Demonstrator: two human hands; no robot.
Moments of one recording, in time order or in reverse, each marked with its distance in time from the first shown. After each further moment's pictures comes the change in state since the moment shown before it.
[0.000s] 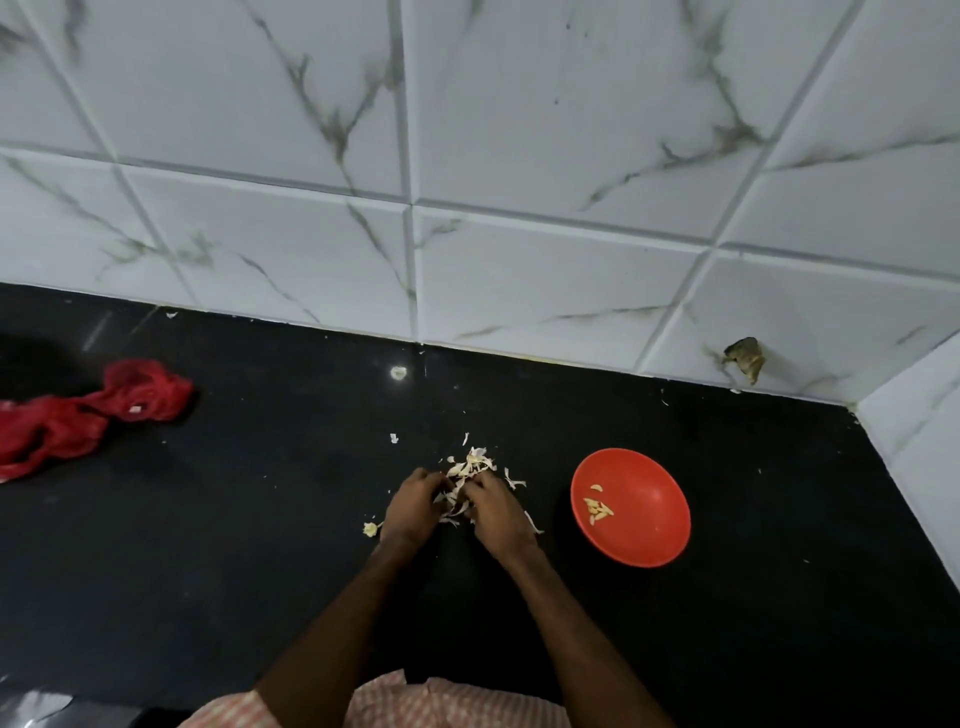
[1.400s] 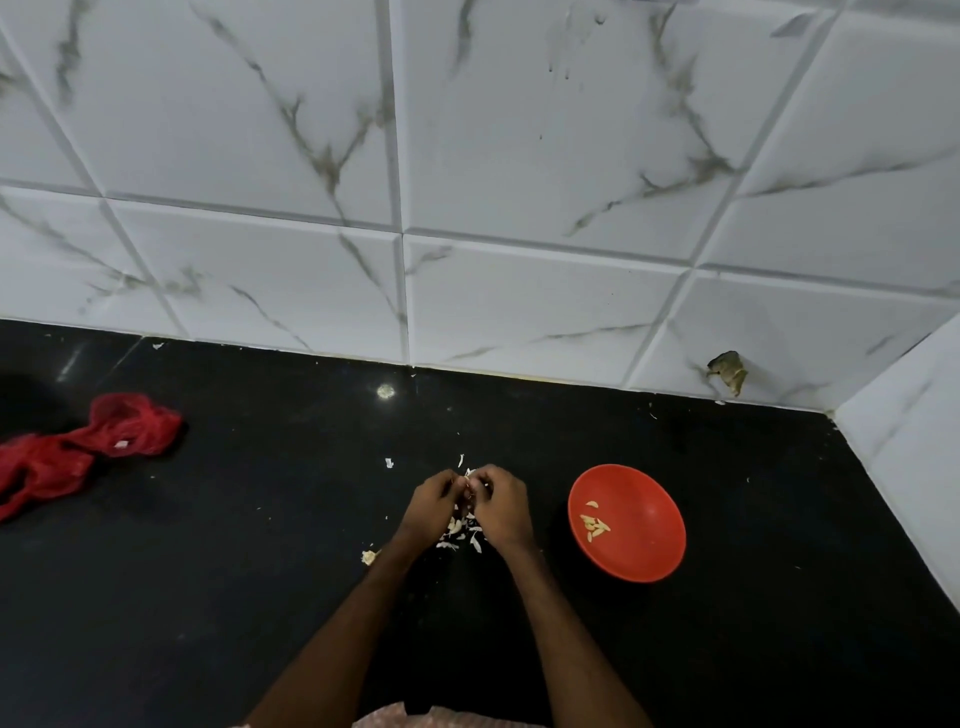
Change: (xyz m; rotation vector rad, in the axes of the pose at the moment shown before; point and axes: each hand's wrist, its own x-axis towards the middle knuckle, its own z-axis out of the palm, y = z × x) left_hand 0.023 0.030 -0.015 -0.557 -0.058 -0.025; right_hand 0.018 -0.019 -0.034 0.537 0.348 0.300
